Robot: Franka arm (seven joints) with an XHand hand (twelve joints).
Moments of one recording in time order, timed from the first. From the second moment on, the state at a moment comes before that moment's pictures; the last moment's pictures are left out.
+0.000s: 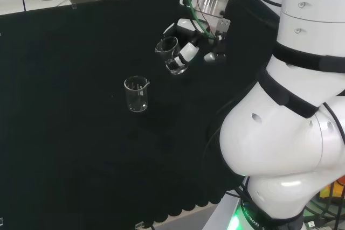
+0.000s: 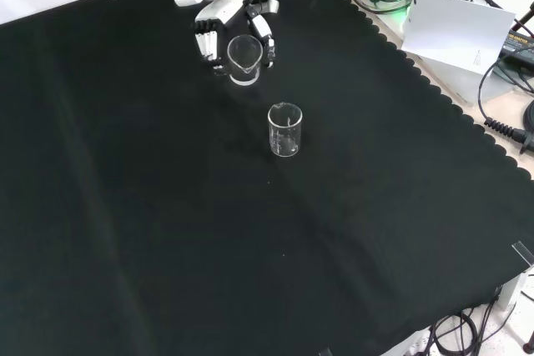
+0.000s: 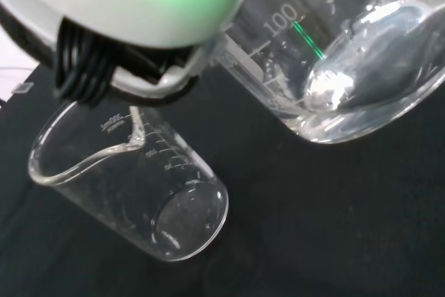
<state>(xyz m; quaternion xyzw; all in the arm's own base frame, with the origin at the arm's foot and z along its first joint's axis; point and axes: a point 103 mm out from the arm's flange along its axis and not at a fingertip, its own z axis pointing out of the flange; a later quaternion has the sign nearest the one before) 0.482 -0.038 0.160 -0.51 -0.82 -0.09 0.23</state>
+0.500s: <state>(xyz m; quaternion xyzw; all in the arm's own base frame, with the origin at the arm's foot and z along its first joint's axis) 0.470 -0.021 0.172 -0.50 -0.83 -0.03 0.23</state>
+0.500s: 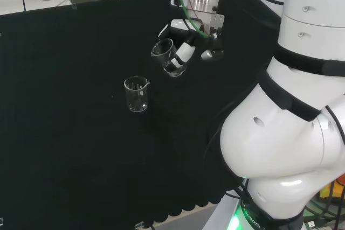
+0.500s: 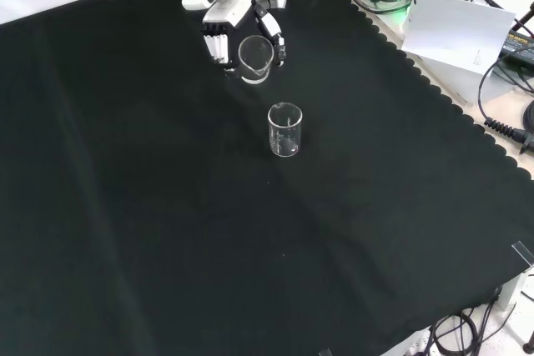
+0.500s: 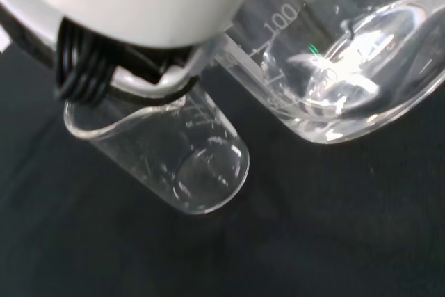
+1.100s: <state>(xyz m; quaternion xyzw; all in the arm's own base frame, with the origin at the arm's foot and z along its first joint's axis) 0.469 0.003 0.171 -0.49 -0.83 0.08 0.23</state>
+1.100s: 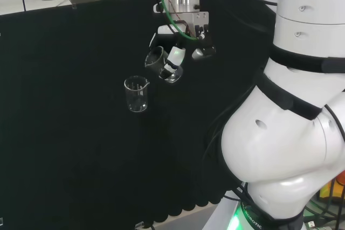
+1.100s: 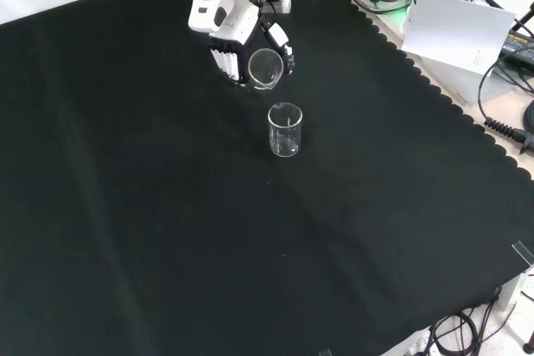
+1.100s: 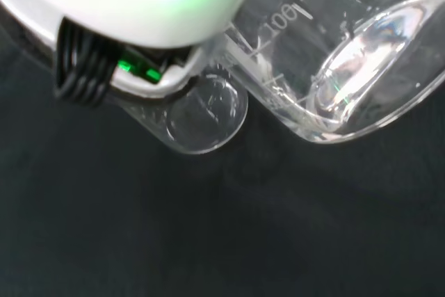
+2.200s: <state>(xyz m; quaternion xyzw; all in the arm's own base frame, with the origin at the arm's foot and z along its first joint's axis) 0.464 0.020 0.184 -0.50 -0.81 0.22 0.20</state>
